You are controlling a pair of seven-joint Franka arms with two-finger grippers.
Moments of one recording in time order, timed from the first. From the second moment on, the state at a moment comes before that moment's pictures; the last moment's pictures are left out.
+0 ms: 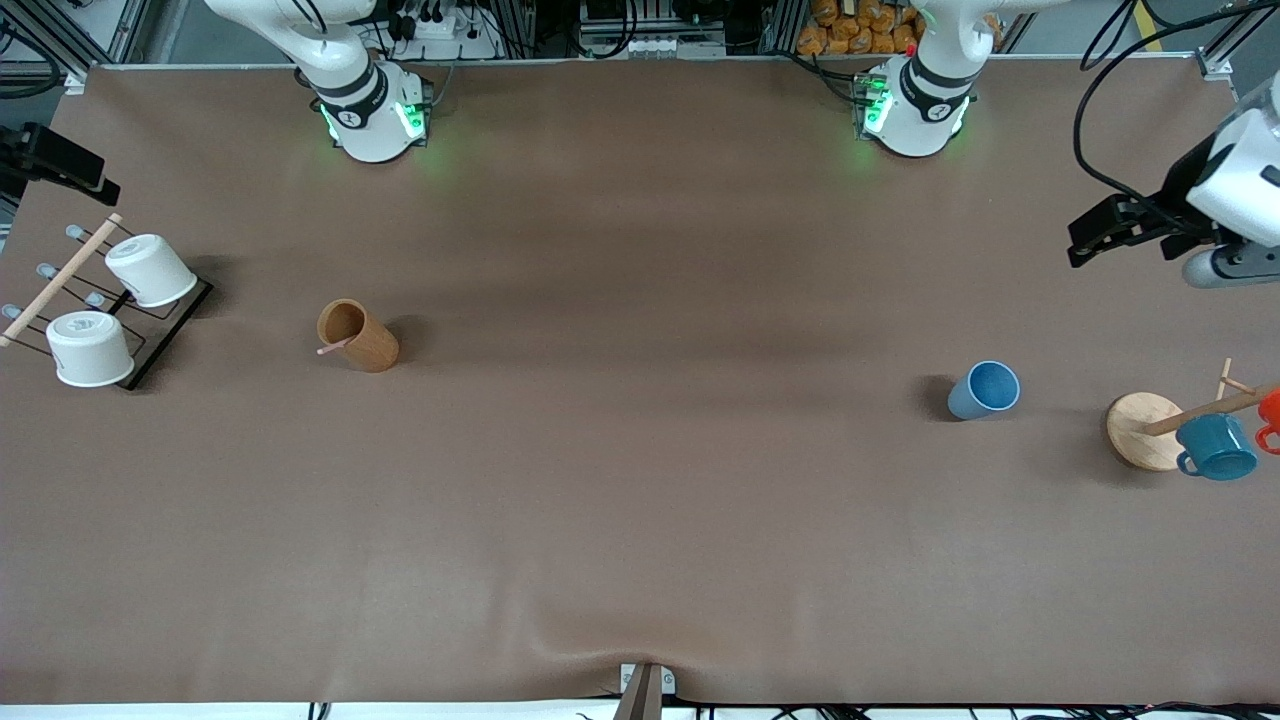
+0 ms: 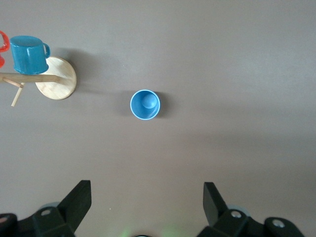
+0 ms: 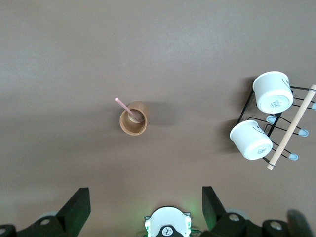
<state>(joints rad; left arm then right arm) 0.02 0.01 -0.12 -1.52 0.03 1.49 -0.16 -0.01 0.03 -0.03 -1.32 0.01 1.22 0.08</state>
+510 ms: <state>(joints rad) 0.03 0.03 -0.11 -1.54 0.03 1.49 -0.15 -0.01 0.03 -0.03 -1.32 0.01 1.22 0.08</state>
